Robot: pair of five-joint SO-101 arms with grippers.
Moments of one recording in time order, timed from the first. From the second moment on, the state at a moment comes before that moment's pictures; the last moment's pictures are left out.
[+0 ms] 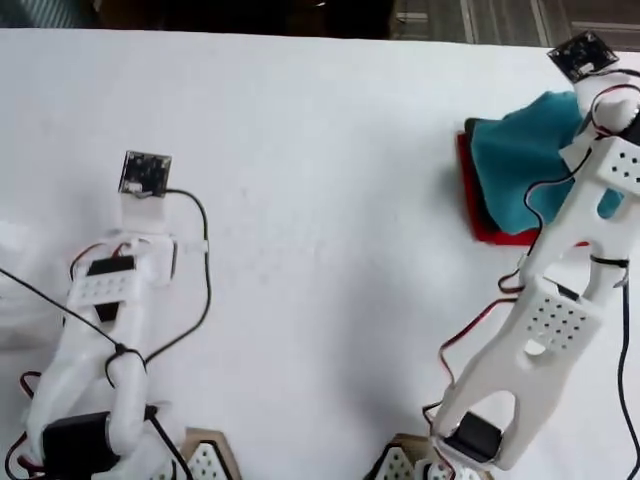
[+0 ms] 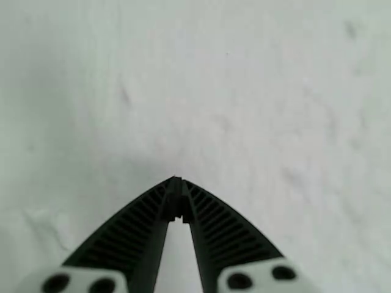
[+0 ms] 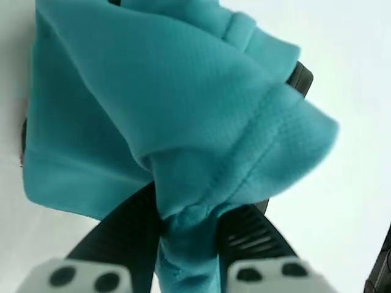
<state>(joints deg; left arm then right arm) -17.3 -21.5 58.9 28.0 -13.3 25.2 47.8 -75.4 94.9 56.0</state>
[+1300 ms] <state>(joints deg) -16.6 -21.5 60.6 26.3 -13.3 24.0 59.2 -87.6 77.7 29.4</state>
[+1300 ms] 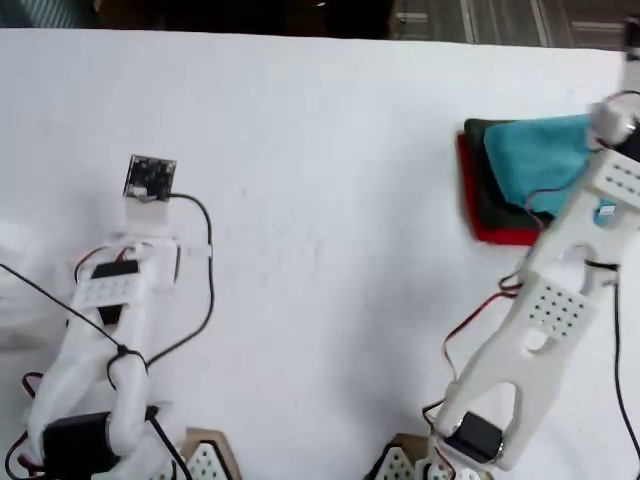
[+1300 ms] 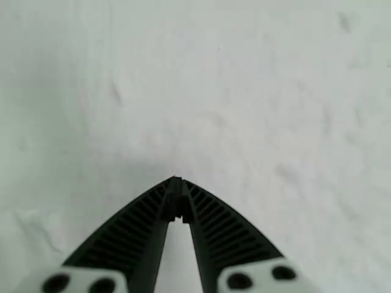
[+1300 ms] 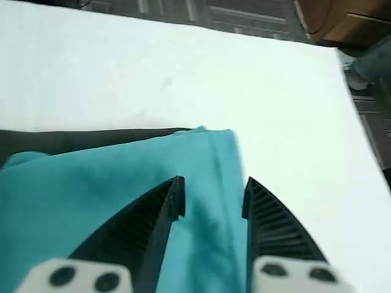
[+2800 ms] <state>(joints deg) -16.6 -21.5 60.6 26.3 -13.3 34.1 71.4 -94.1 87.4 28.5</state>
